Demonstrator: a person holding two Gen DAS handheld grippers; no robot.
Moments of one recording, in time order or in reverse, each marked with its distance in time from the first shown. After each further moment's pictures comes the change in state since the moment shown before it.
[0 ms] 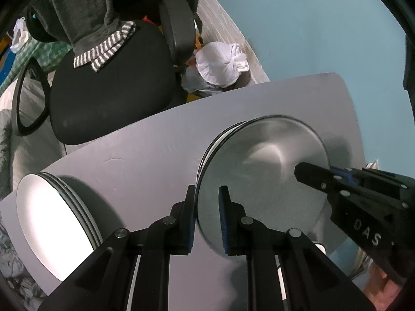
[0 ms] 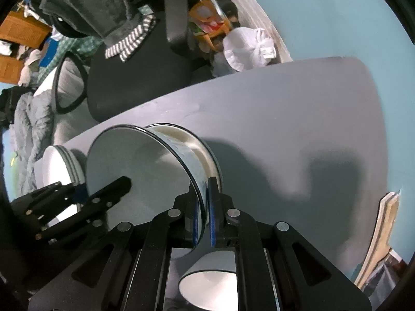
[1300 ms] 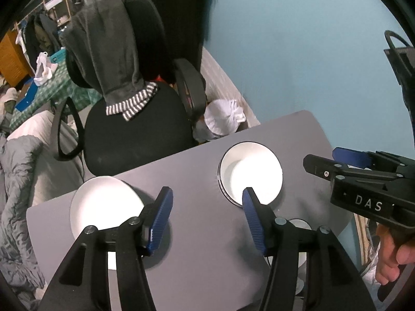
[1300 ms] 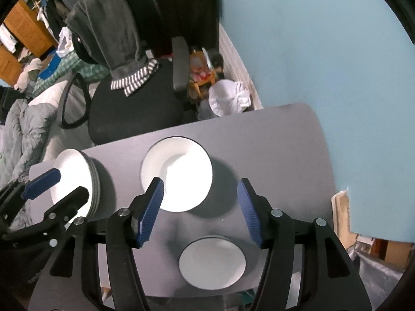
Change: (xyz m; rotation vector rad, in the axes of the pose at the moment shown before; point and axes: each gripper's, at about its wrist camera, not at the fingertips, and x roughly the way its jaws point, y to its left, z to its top) left arm -0.143 0.009 -0.072 0.028 -0.319 0.063; right arm -0.106 0.046 -0.057 -0.077 -0.291 -0.153
